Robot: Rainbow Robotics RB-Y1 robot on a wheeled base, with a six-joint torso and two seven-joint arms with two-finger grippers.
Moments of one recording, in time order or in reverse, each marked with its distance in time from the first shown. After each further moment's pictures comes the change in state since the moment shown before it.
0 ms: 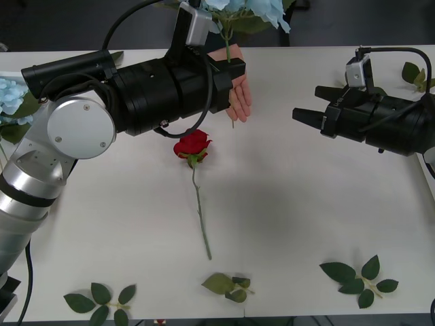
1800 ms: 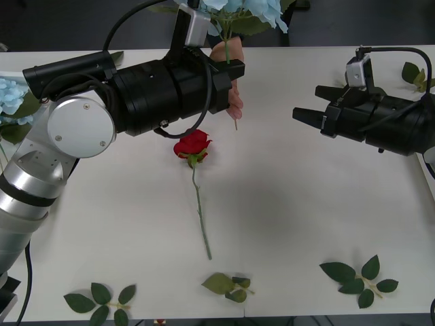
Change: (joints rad) right arm 0.000 0.000 0.000 0.000 0.000 -0.004 0.000; left arm 0.000 0.000 0.000 0.013 0.022 -0.001 0.000
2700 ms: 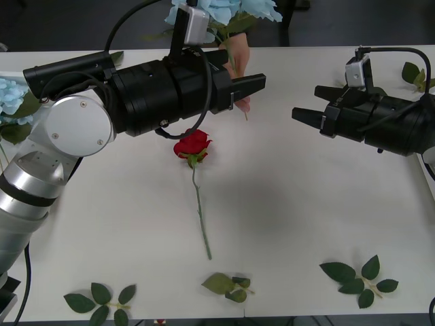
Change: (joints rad) right arm 0.000 0.004 0.000 0.000 0.000 -0.001 0.000; left arm 0.000 0.000 0.000 0.002 0.057 0.000 0.000
